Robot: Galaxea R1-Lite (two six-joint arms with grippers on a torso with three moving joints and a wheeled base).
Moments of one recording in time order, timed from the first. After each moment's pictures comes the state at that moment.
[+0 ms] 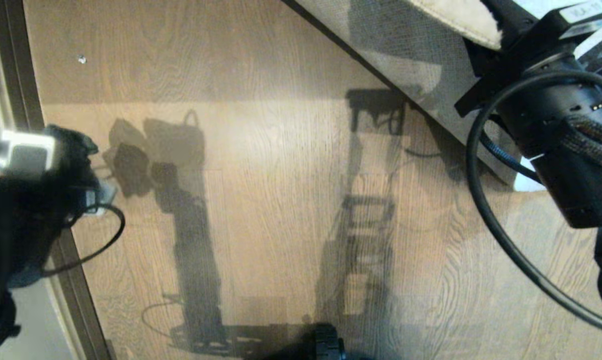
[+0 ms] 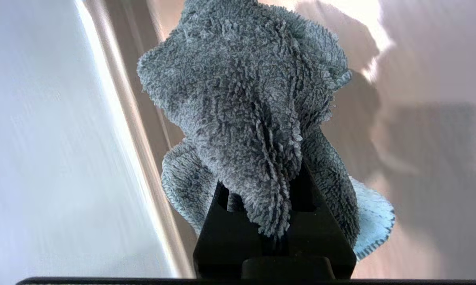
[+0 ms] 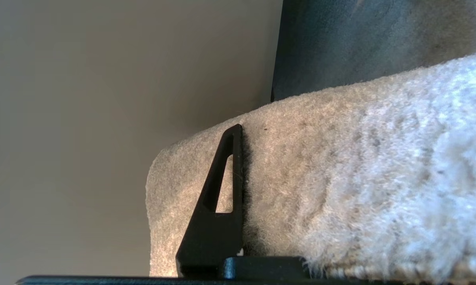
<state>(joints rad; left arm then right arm) 0.09 1.62 -0.36 -1.36 0.27 0.35 0.71 1.57 -0.84 -1.52 -0.20 1.09</state>
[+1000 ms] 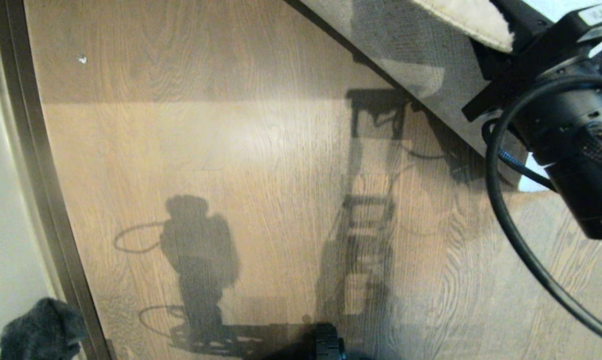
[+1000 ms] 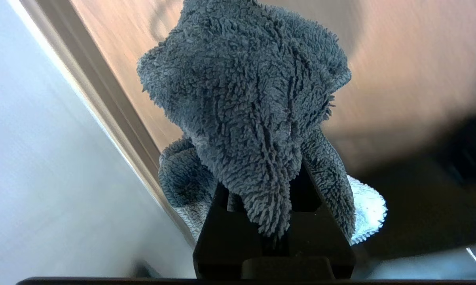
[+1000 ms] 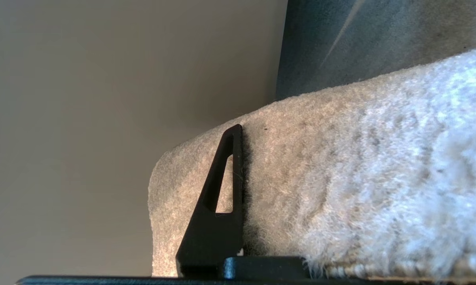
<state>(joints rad) 0.06 0.51 -0.02 -0.16 -0.05 0.22 0.71 1.53 -0.80 -1.52 -0.20 1.10</state>
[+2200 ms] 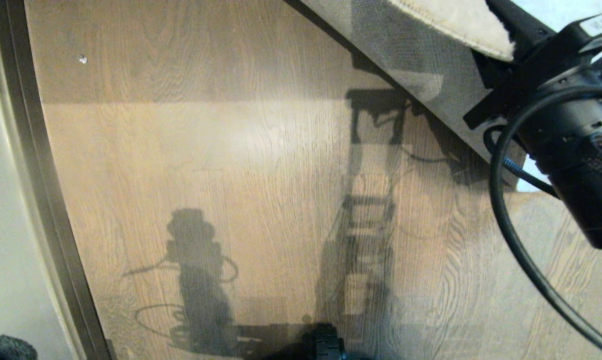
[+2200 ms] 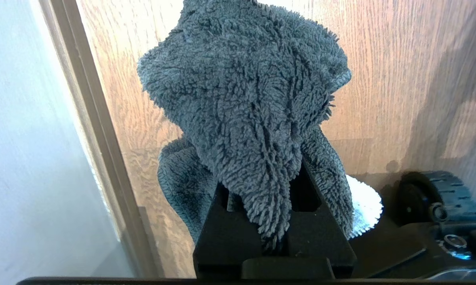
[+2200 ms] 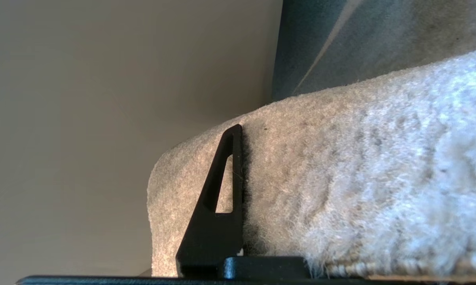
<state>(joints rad) 0.00 0.00 -0.02 0.04 -0.02 0.04 0.71 1.52 -0.77 -1.52 -0.20 1.09</state>
